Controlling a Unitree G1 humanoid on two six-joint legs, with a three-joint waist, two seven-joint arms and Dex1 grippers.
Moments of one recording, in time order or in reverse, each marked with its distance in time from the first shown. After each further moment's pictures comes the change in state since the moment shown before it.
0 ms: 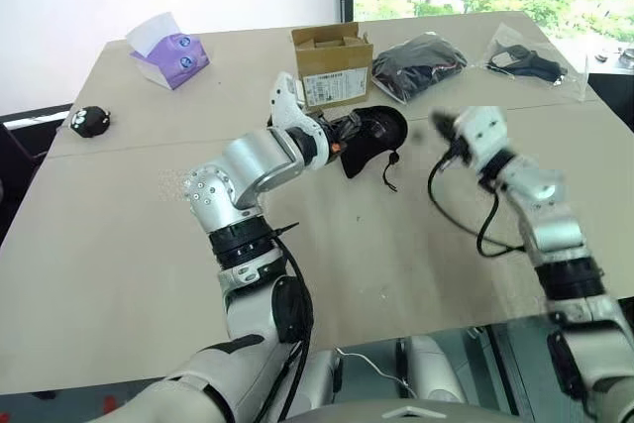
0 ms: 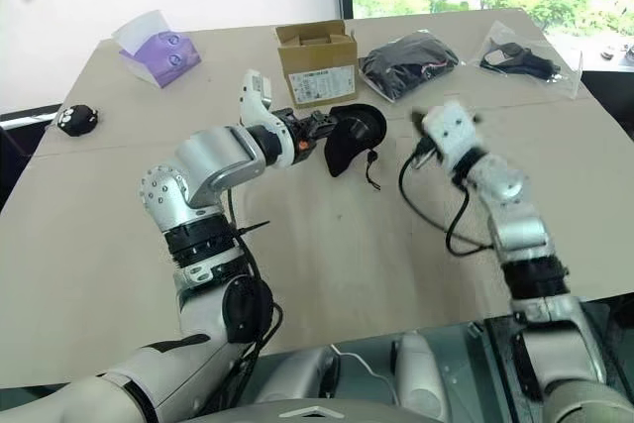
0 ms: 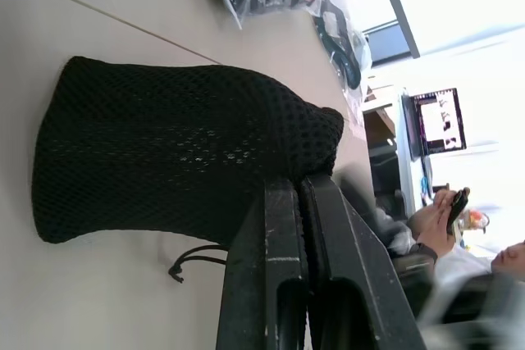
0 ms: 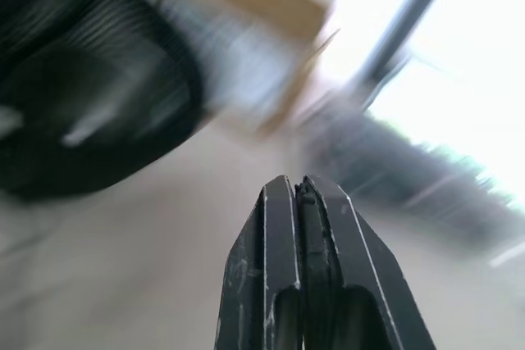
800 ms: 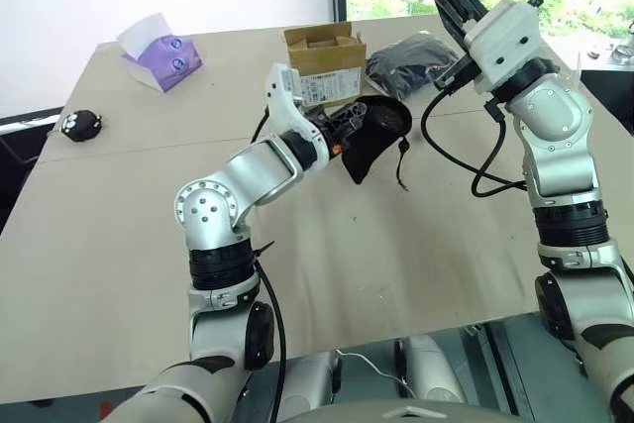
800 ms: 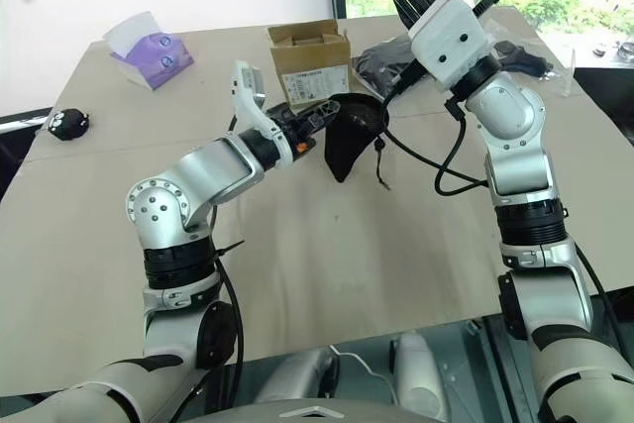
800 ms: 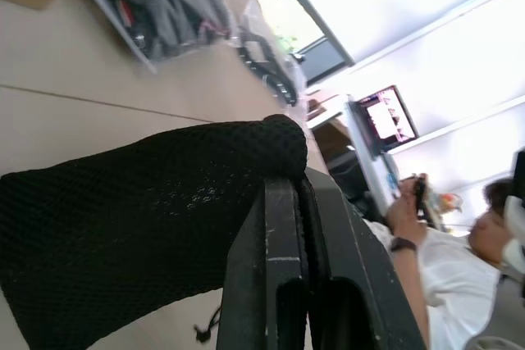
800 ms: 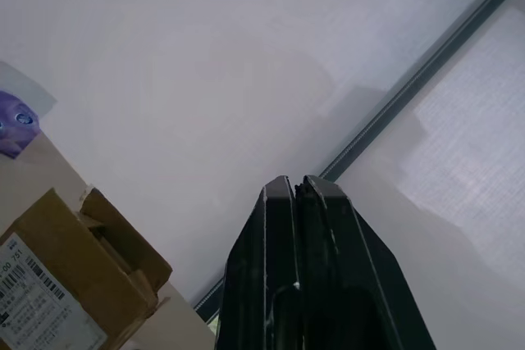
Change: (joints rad) left arm 0.146 0.179 -0.304 -0.150 0.034 -0.267 -0.412; right arm -0.227 0.036 0.002 -0.024 -0.057 -0.134 -0.030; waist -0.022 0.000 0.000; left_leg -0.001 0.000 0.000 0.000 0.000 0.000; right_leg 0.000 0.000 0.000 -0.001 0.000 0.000
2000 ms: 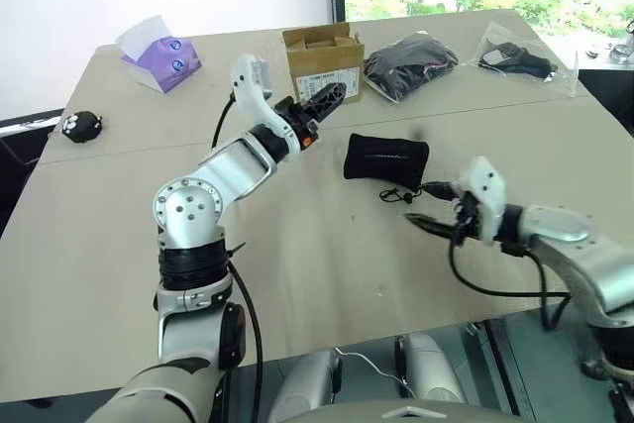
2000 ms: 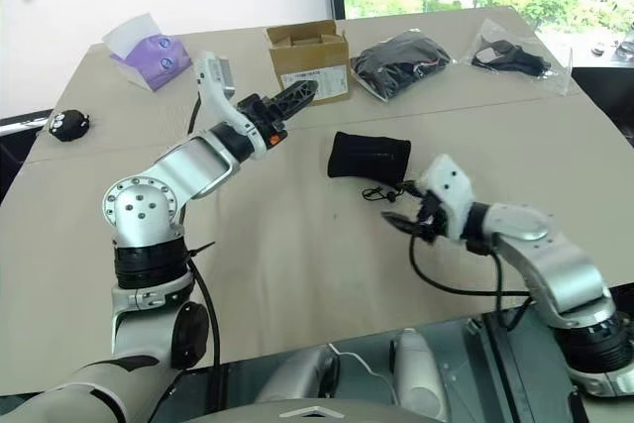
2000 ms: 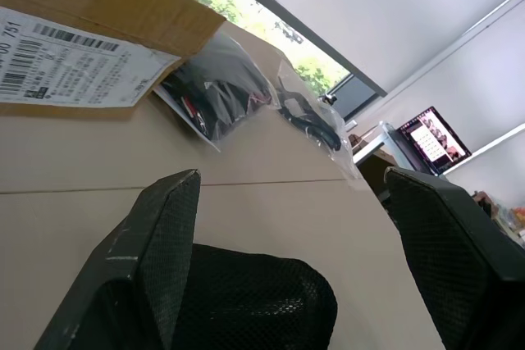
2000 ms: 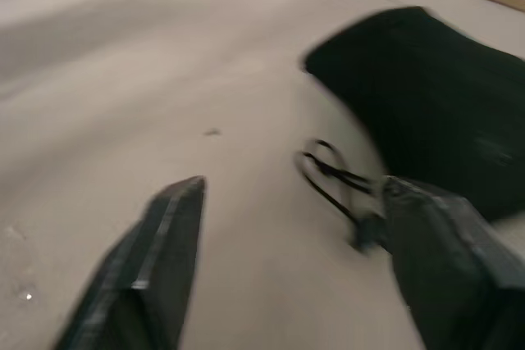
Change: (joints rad) left arm 0.019 0.148 0.000 0.027 0.277 -0.079 -0.280; right arm 0.531 -0.227 0.175 -0.526 0.397 0.845 0.293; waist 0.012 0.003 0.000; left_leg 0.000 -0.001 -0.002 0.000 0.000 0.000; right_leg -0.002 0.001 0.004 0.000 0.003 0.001
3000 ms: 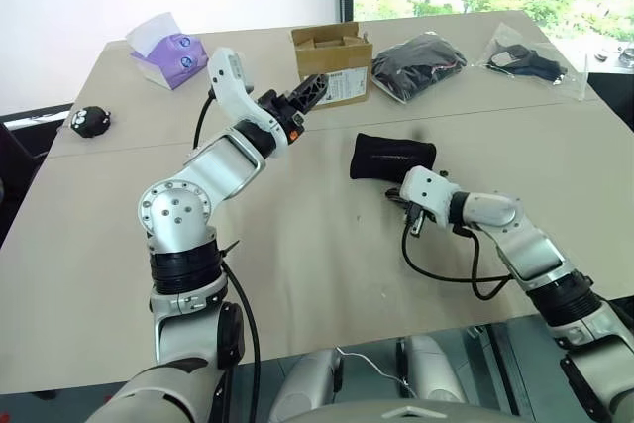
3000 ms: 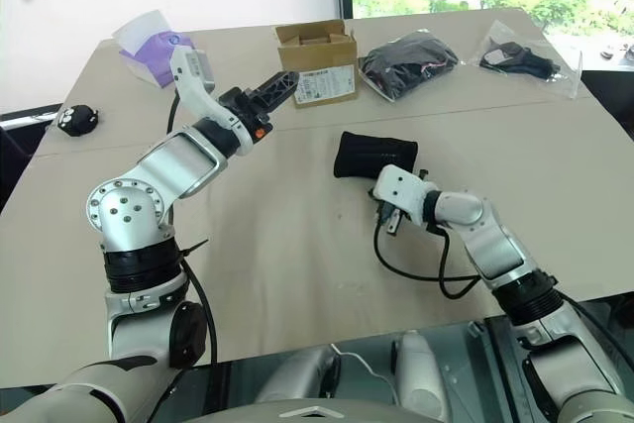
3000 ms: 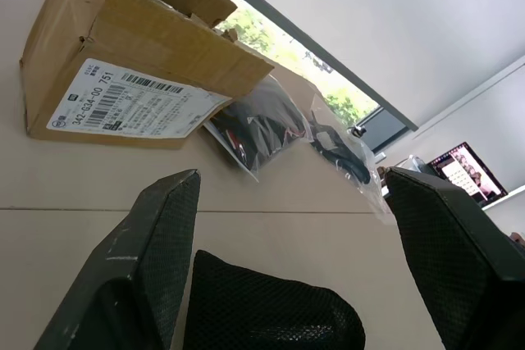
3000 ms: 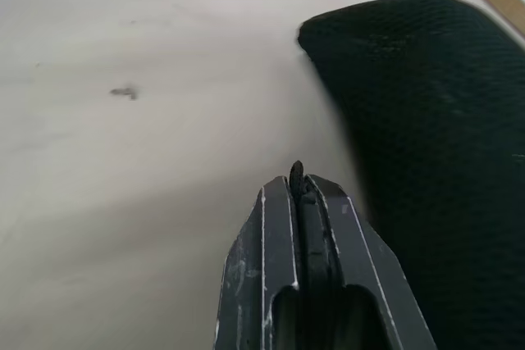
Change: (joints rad) left arm 0.004 0.004 0.046 -0.046 -0.022 -0.005 0.094; right arm -0.156 0.171 0.072 0.376 -0.284 -0.313 0.024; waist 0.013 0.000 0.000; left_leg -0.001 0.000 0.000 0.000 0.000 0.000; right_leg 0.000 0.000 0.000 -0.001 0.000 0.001
